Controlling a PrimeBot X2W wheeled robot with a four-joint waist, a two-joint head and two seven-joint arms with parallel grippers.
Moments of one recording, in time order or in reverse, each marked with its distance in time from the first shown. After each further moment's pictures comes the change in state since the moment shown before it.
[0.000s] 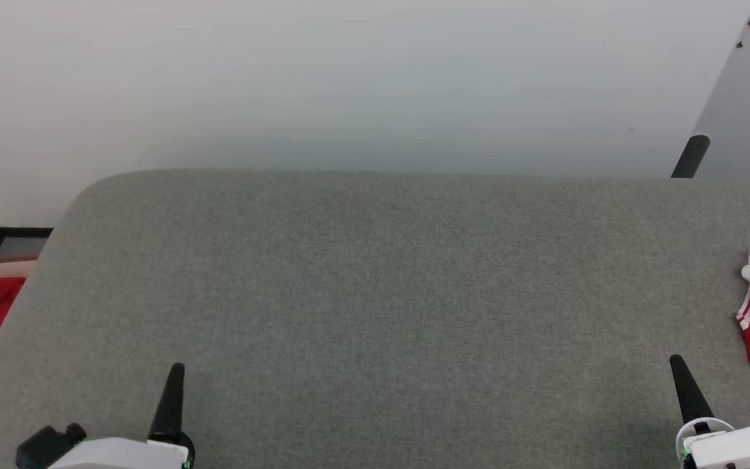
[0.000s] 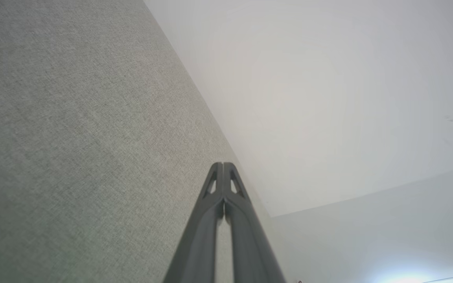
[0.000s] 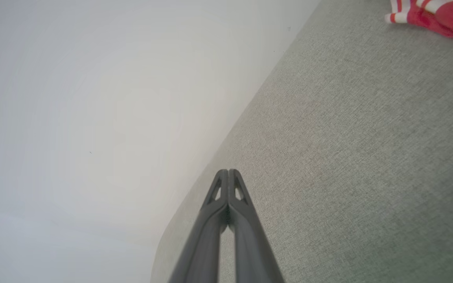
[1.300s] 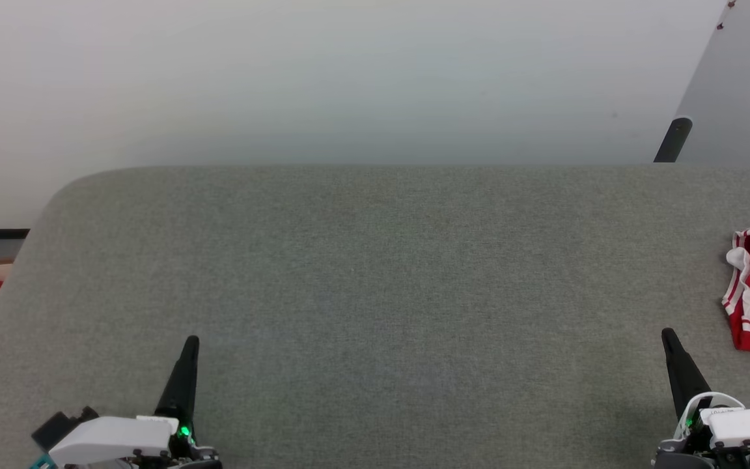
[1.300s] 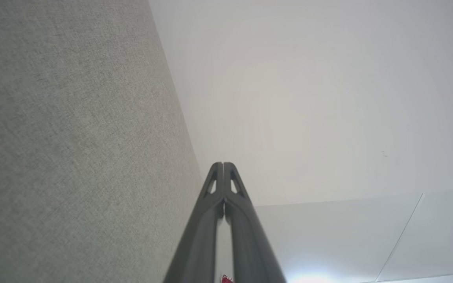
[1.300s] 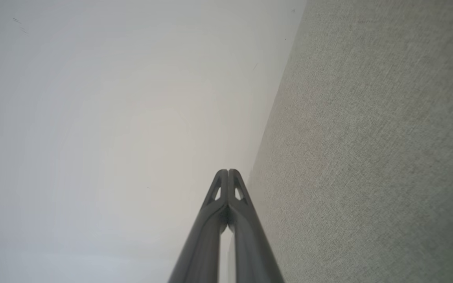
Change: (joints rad) left arm -0.061 -0.040 0.017 0.000 -0.295 0.000 0.086; right arm -0.051 0.035 -0.016 -0.010 0.327 0.000 0.067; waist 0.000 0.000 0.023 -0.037
